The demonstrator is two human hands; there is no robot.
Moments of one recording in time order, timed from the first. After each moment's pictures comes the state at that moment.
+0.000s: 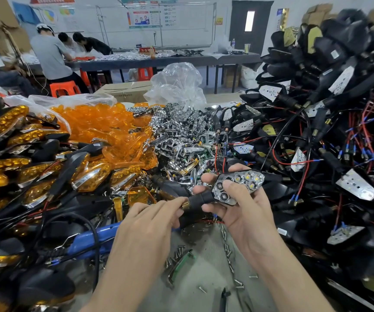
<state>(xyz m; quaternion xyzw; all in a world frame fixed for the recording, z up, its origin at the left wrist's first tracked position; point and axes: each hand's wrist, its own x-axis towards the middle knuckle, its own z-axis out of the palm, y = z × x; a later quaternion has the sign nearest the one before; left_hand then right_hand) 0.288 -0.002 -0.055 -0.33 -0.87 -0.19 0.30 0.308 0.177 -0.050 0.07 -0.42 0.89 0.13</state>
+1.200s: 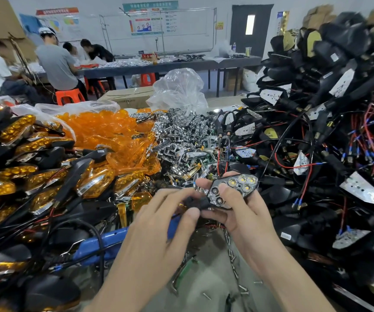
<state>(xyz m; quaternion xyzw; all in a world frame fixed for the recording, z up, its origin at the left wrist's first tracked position) 0.297 0.004 -0.034 -0.29 -0.88 -0.35 0.13 0.304 0.175 -0.058 0.05 -0.48 0.87 0.13</state>
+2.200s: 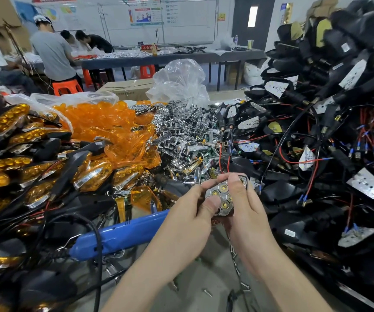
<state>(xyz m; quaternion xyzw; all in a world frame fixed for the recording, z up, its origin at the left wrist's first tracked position) 0.282 0.045 -0.039 -0.24 -0.79 -0.55 -0.09 0.295 0.170 -0.079 -0.04 -0.59 0.78 0.17</state>
